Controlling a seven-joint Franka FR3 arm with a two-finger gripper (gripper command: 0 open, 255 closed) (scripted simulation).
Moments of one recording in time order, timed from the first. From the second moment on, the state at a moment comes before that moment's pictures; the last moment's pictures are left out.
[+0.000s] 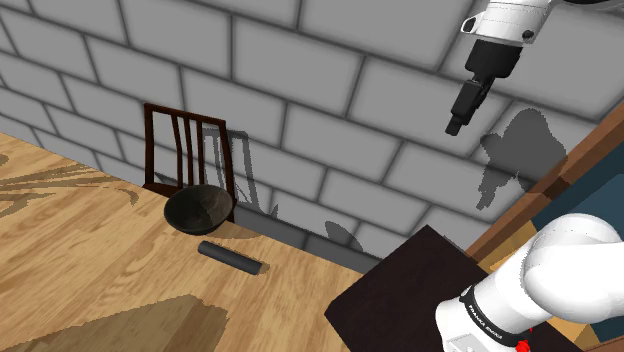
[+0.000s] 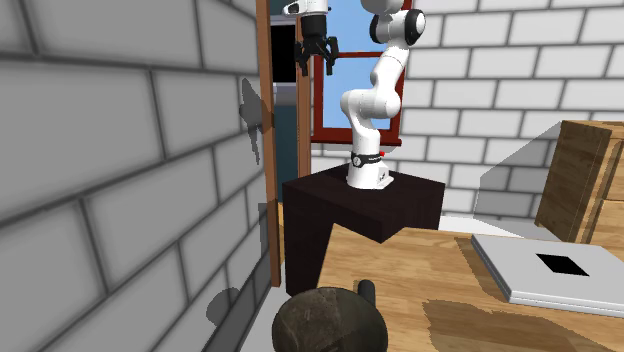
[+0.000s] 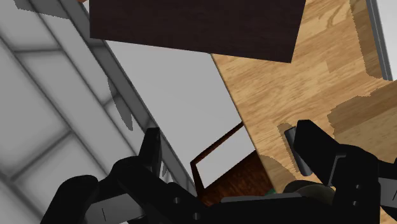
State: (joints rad) arm -0.01 -0.75 0.00 -2.31 0.00 1.46 -0.17
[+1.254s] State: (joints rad) arm 0.09 -0.39 0.16 -2.47 0.11 2.00 -0.09
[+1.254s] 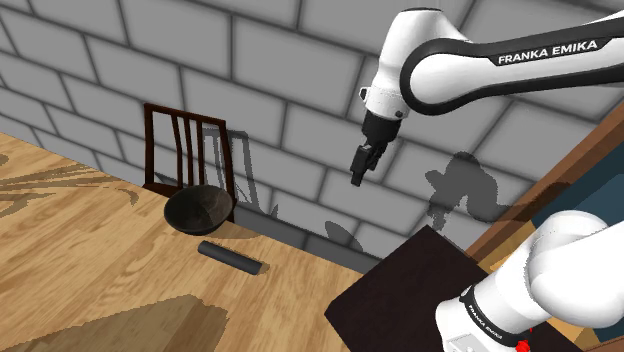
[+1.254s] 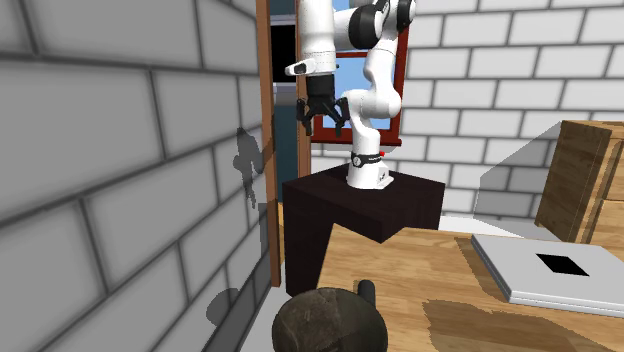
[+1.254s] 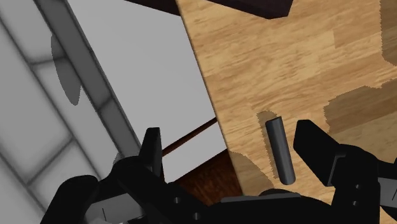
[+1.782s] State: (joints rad) arm 0.14 -0.13 0.24 -2.44 0.11 2.25 -0.04
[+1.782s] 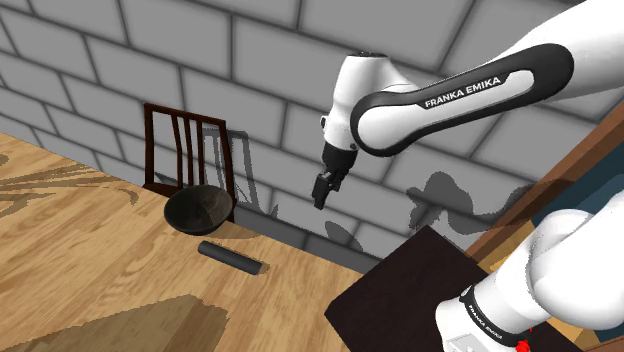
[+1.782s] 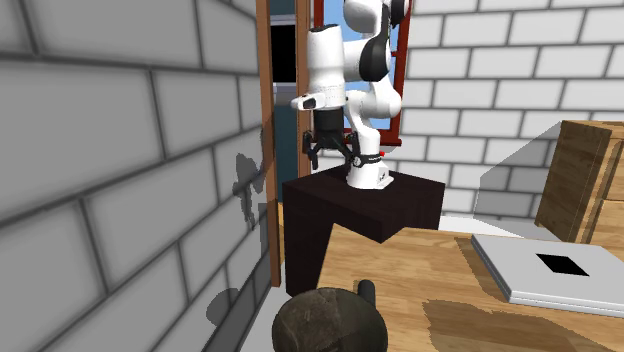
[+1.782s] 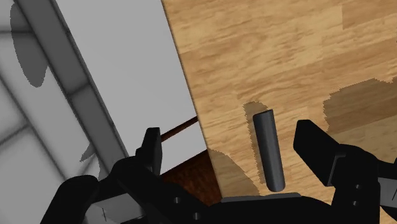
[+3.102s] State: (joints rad) arm 0.33 0.61 0.25 -1.96 -0.12 2.54 0.14
